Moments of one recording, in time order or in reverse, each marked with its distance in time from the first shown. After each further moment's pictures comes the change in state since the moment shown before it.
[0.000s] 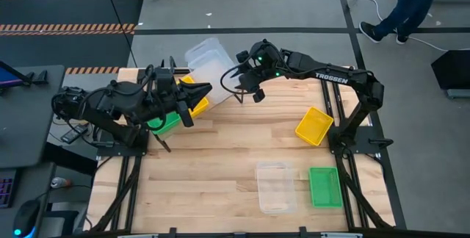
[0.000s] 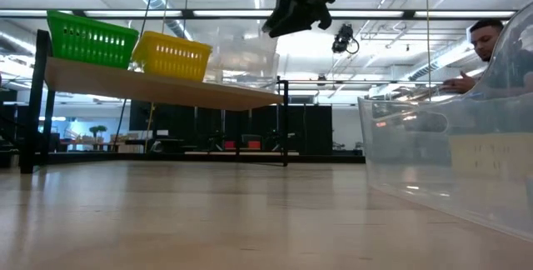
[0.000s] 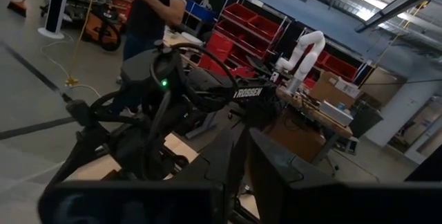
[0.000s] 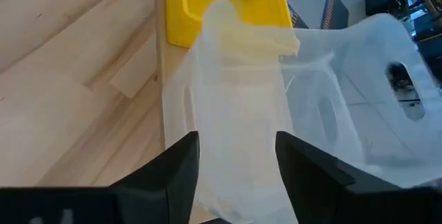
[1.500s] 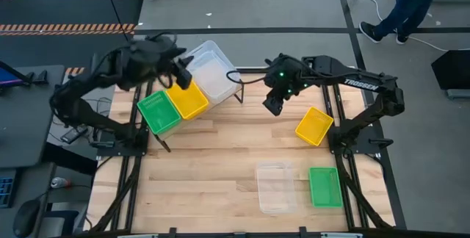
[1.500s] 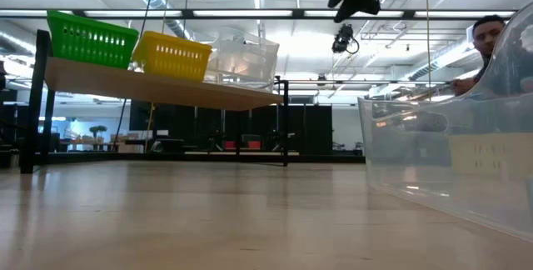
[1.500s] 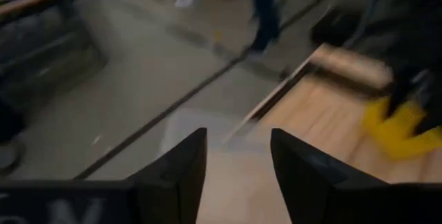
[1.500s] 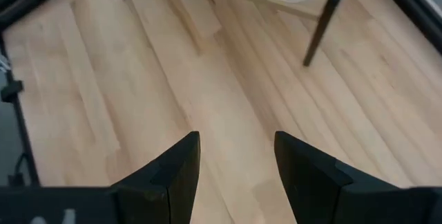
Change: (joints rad) left arm 0.454 0.064 0.285 -0.726 0.133 0.301; right arm 0.148 -0.213 0.000 -0.546 0.120 1.325
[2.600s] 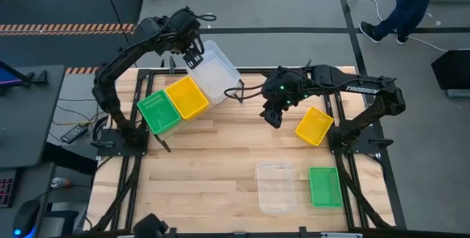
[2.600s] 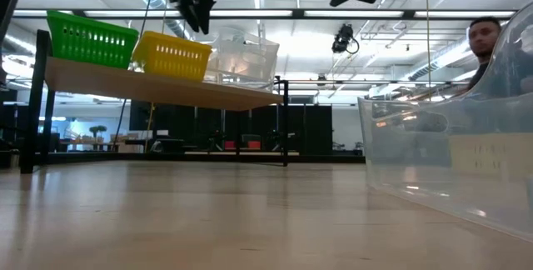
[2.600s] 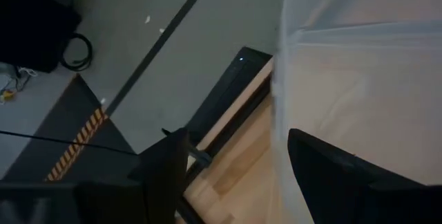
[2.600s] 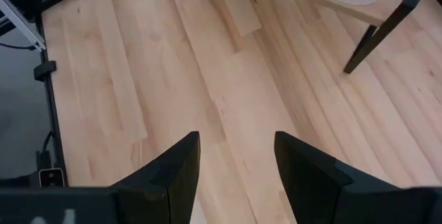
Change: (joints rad) left arm 0.478 0.384 0.167 -0.305 0.209 0.293; right arm 0.129 0.000 0.000 0.037 0.012 0.024
